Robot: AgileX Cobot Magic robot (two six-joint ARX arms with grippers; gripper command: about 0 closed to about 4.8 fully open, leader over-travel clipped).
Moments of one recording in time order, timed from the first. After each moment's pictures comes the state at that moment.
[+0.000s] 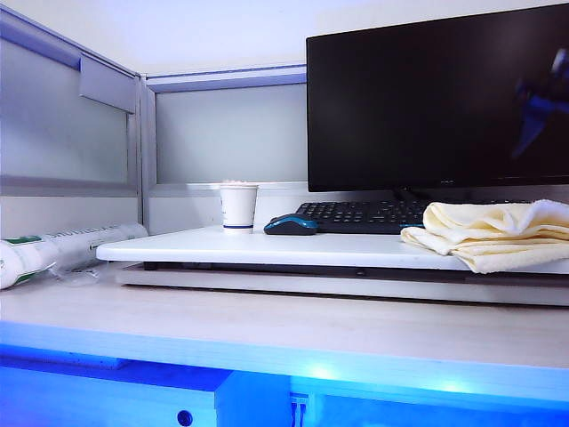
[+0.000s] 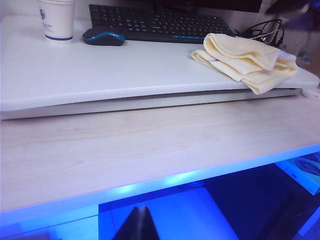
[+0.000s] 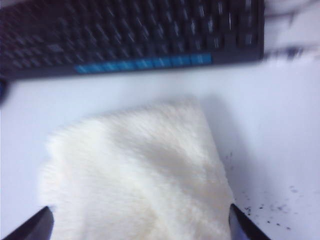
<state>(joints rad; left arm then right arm) -0.04 0.00 0.03 -0.19 0.61 -0.04 -0.17 1.57 1.12 -0.15 -0.29 0.27</state>
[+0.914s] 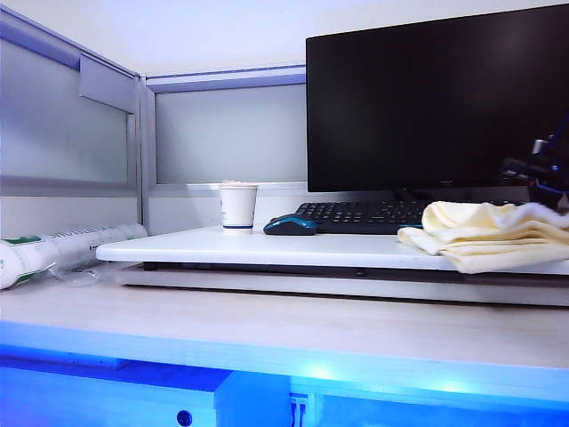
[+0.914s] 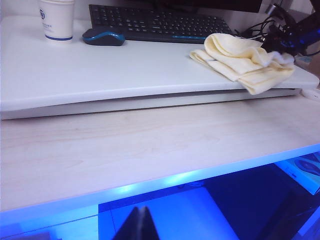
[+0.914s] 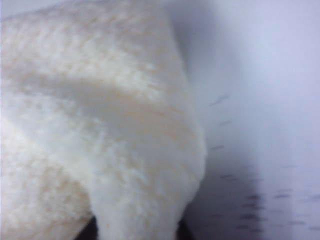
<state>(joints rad) -0.04 0.00 0.03 -0.19 0.61 -0.04 -0.14 1.80 1.15 -0.21 -0.28 0.23</state>
